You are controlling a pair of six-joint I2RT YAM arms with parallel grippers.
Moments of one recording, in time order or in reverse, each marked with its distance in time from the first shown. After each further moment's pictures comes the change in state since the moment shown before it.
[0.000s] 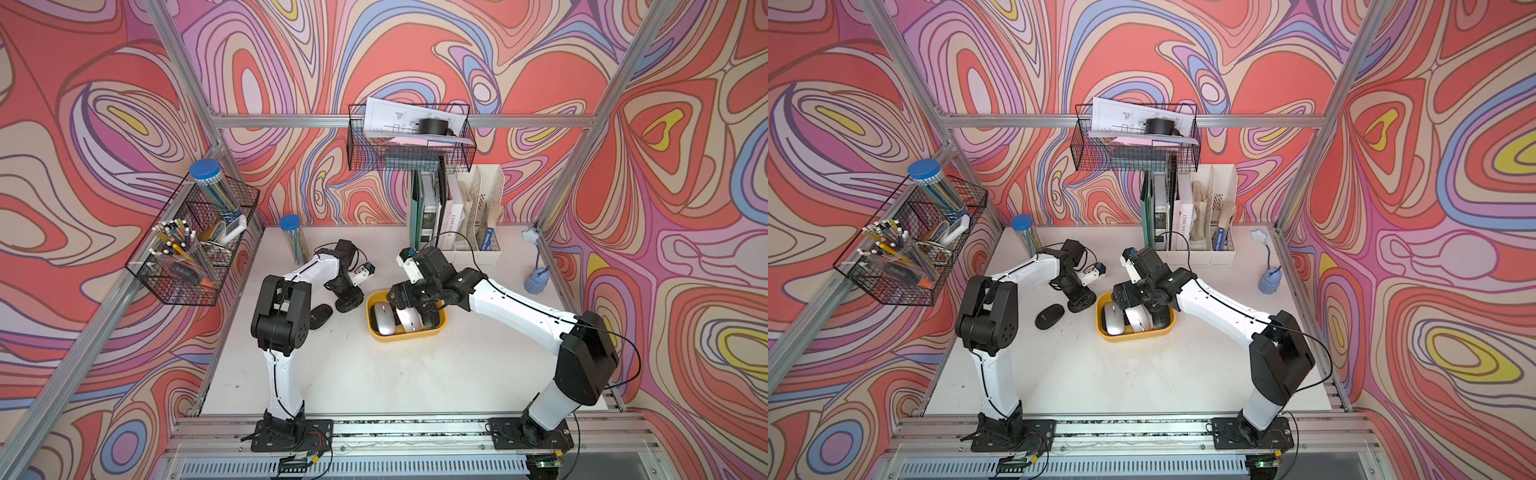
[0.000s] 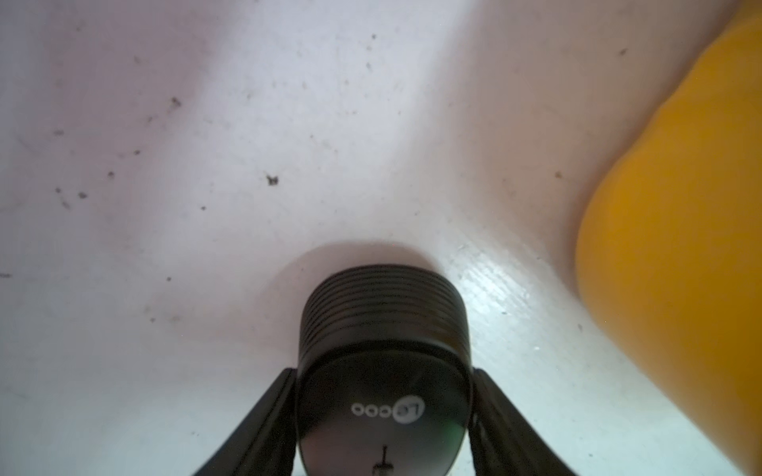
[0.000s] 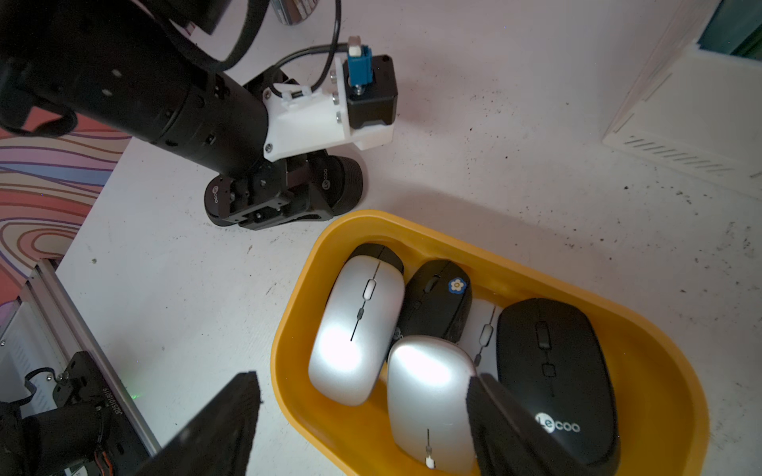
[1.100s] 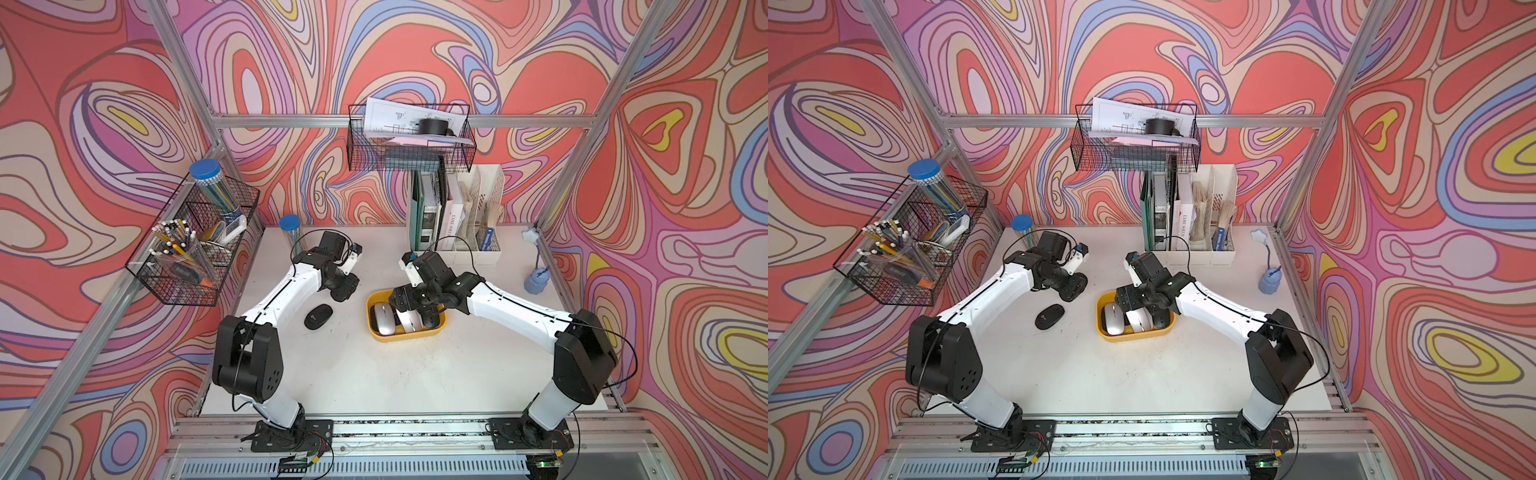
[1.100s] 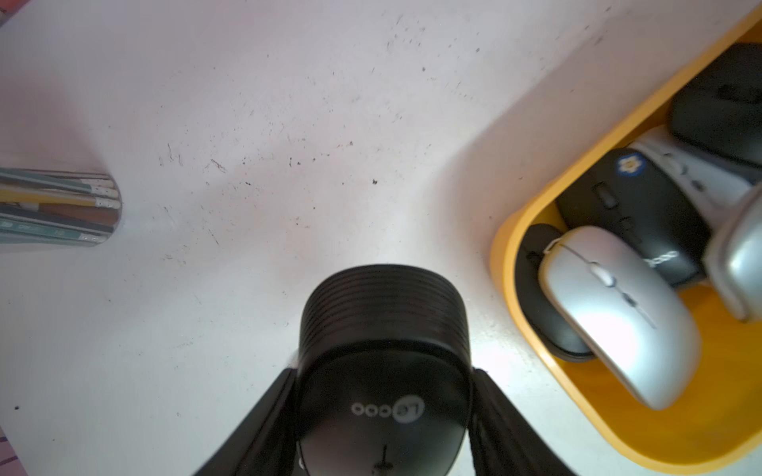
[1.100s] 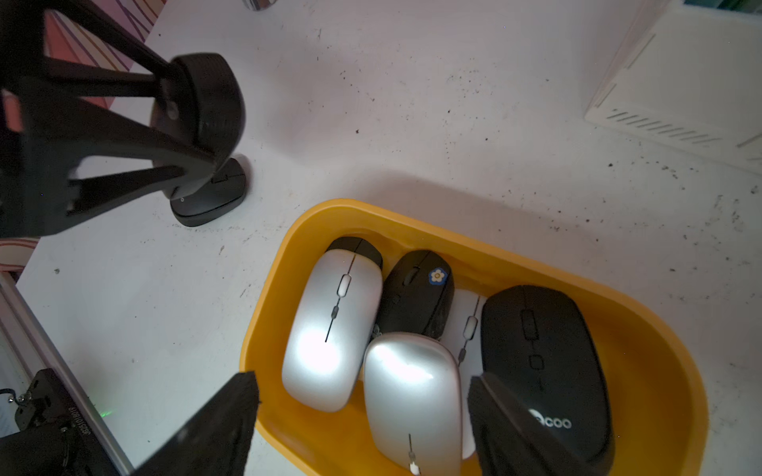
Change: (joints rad) left arm -0.041 -0.410 -0.148 0.066 -0.011 -0.317; right arm -0.008 0.005 -0.064 0.038 0.048 0.023
